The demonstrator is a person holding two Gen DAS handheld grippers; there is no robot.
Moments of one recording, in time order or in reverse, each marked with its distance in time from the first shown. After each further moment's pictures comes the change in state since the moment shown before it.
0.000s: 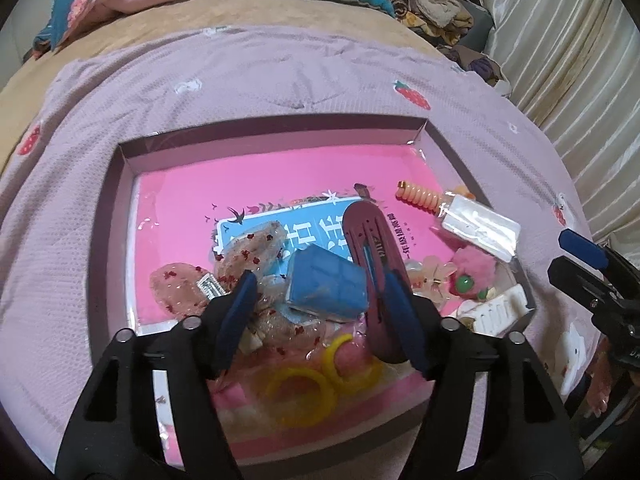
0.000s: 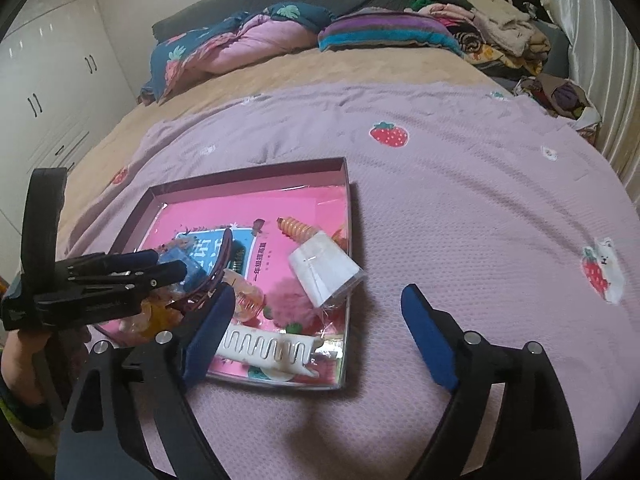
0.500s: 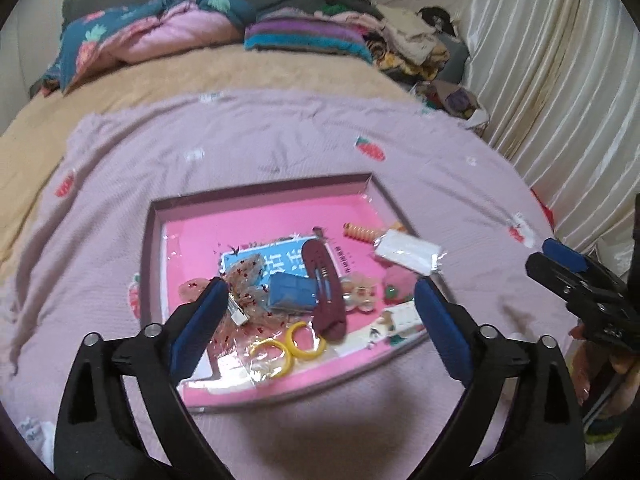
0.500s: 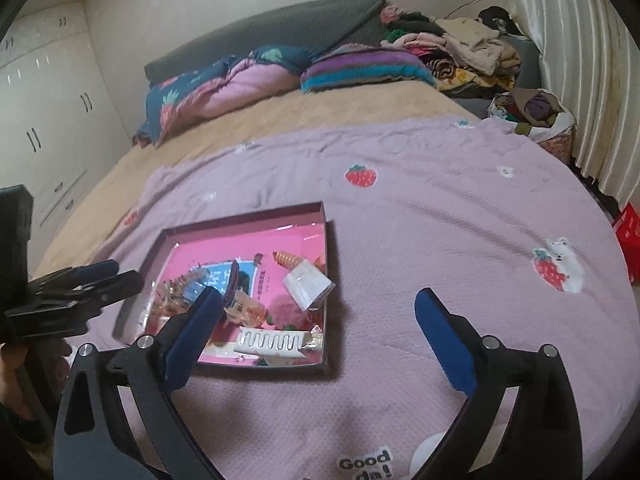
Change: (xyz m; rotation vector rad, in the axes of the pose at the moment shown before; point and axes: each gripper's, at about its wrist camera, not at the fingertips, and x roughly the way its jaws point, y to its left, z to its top) left arm -0.097 -0.035 -0.006 0.044 -0.166 -0.007; right arm -0.079 -0.012 -0.005 0.071 -0.140 -0.020
